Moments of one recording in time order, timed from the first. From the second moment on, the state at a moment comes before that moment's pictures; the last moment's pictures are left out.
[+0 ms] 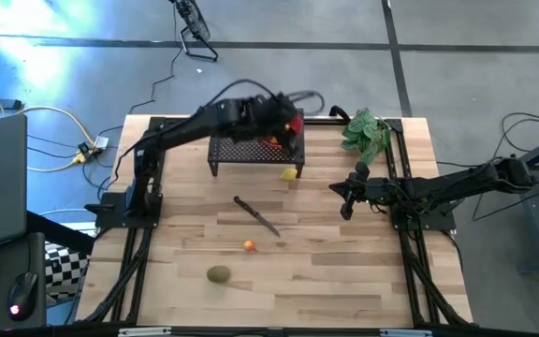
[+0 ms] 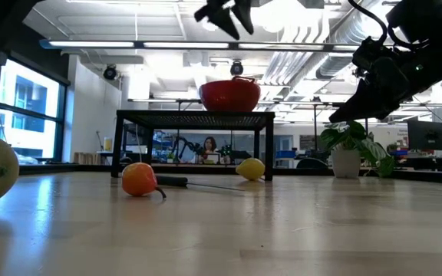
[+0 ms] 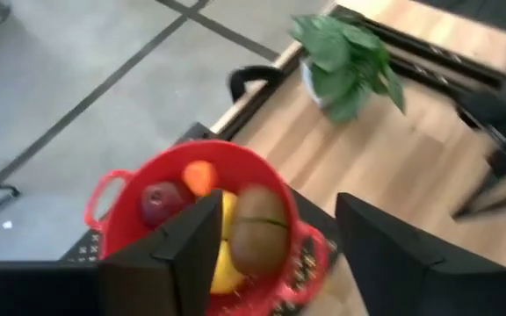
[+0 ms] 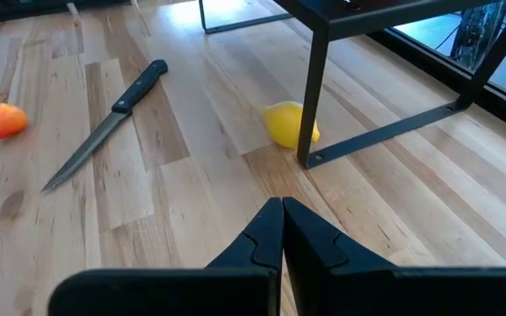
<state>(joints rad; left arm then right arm) 0.19 1.98 2.36 -1.11 -0.43 -0.28 0.04 0.84 0.23 0.12 0.39 0.26</state>
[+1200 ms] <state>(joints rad) -0.39 1.97 1.80 -1.16 -0.64 -0.96 0.04 0.84 0.23 0.12 0.38 0.27</state>
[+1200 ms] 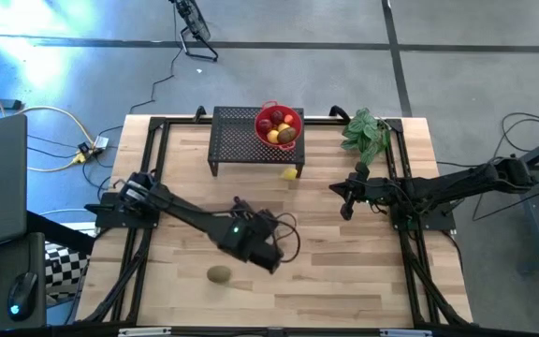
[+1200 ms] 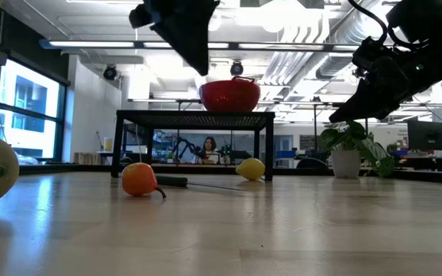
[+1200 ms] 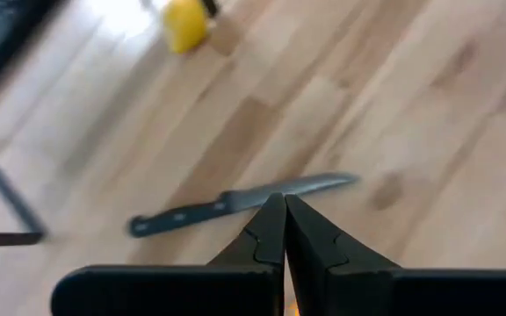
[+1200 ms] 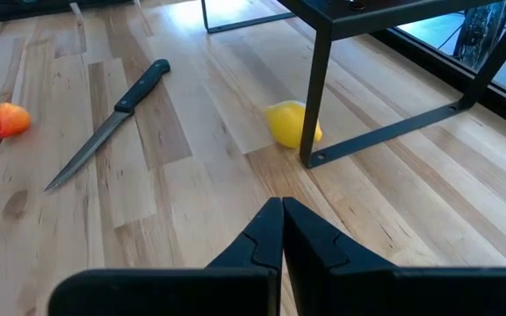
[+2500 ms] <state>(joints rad) -0.21 1.96 1.07 0.25 -0.48 -0.65 0.04 0.84 0.23 0.12 0.38 0.27</state>
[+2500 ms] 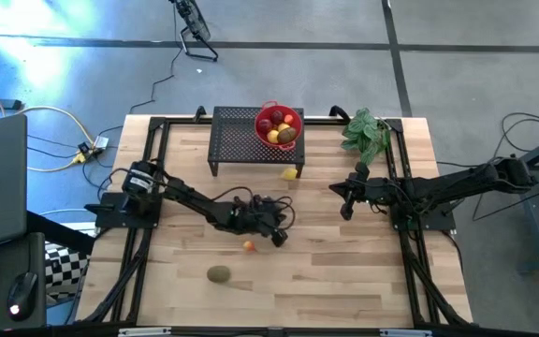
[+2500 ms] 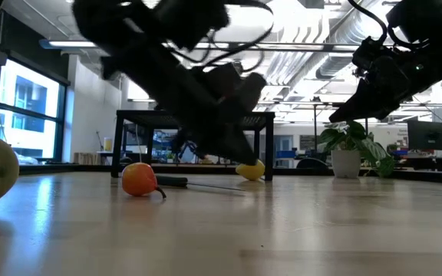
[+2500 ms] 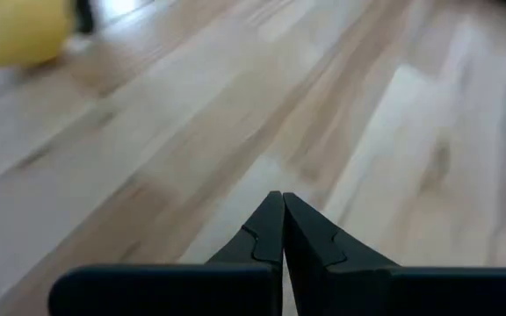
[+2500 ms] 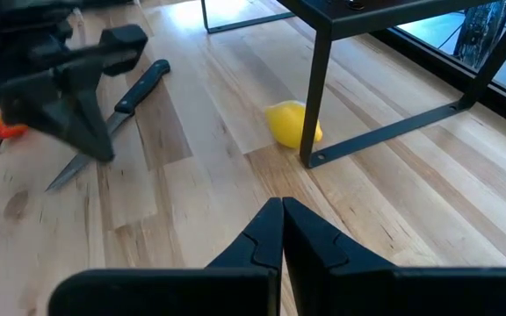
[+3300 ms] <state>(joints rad) -0.20 1.84 0.79 0.66 -0.94 -0.80 0.04 0.84 0.23 0.13 0.38 0.29</state>
